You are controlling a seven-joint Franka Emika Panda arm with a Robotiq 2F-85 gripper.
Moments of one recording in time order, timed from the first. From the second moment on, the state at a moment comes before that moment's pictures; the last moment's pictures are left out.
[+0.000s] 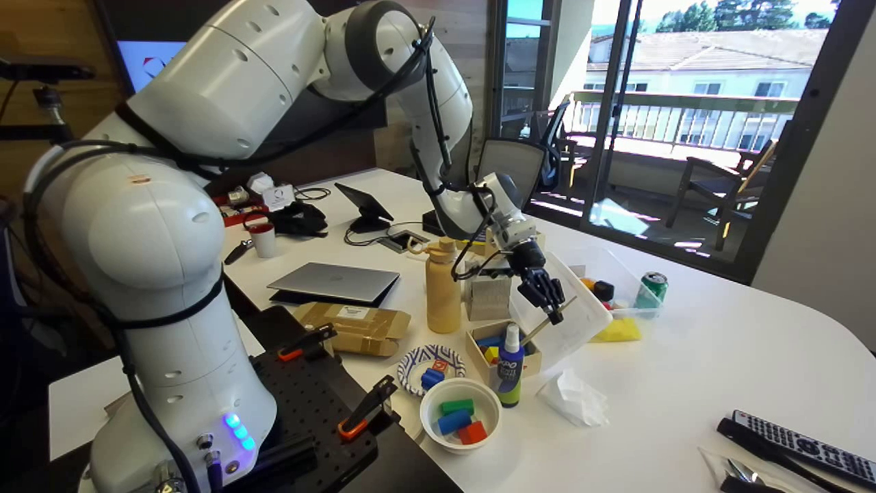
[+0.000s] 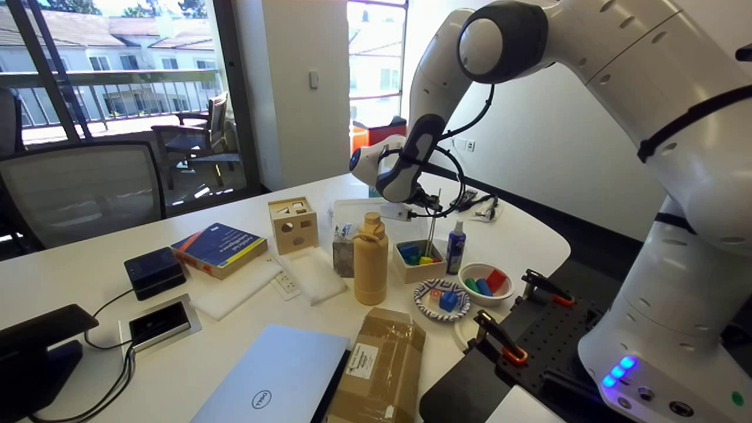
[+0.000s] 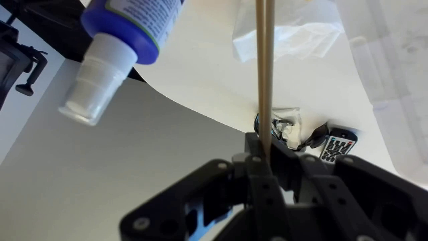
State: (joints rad) arm 0.09 0.89 -0.17 -1.66 -0.86 1.99 2.05
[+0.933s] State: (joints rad) arm 0.09 0.90 -0.13 -1.67 -0.80 2.02 2.04
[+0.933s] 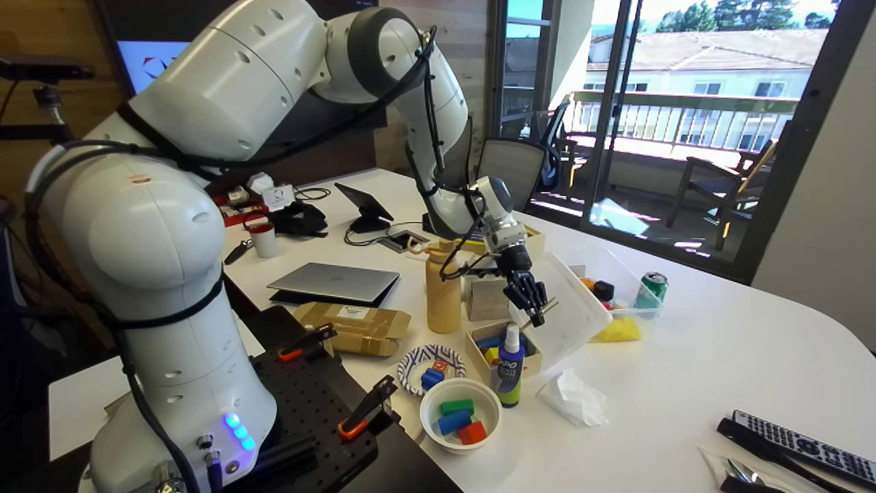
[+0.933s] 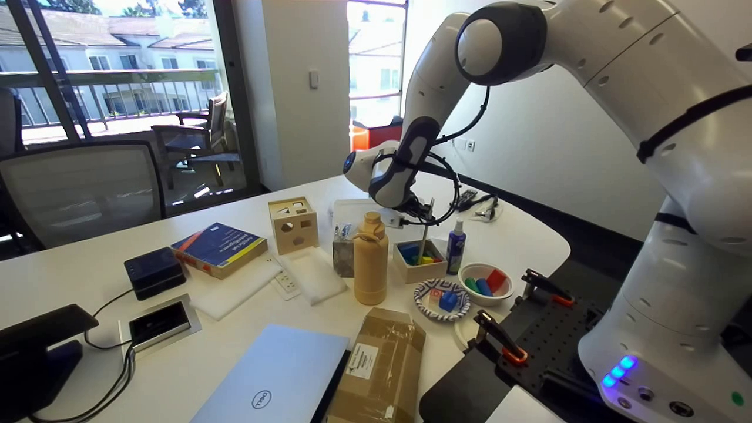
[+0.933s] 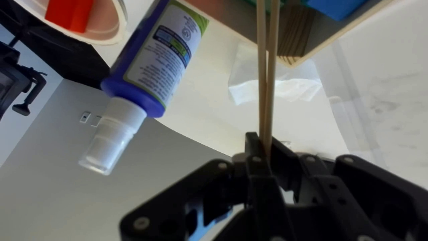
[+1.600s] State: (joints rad) arm 0.12 0.90 -0.16 -1.66 -0.80 1.97 2.11
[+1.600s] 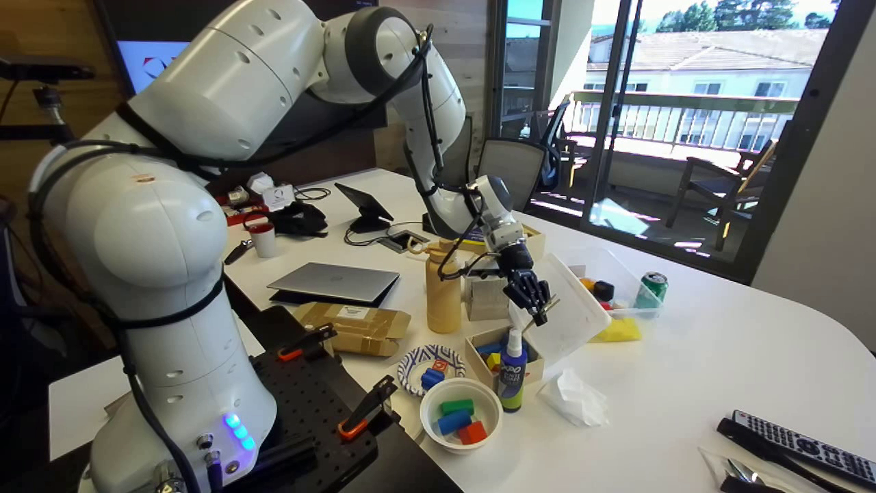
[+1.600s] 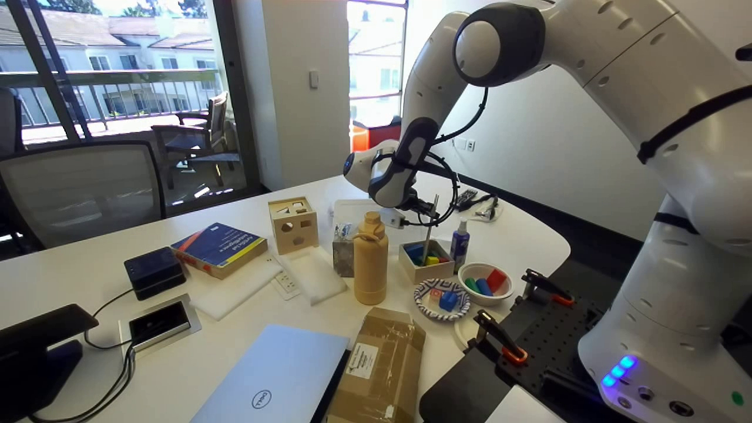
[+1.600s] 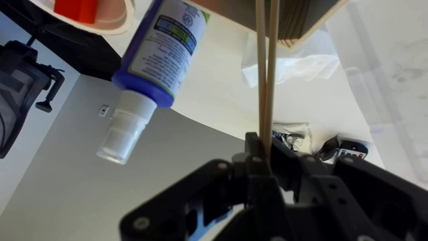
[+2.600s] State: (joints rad) arm 0.14 0.92 -0.15 -1.66 -0.79 1.88 2.03
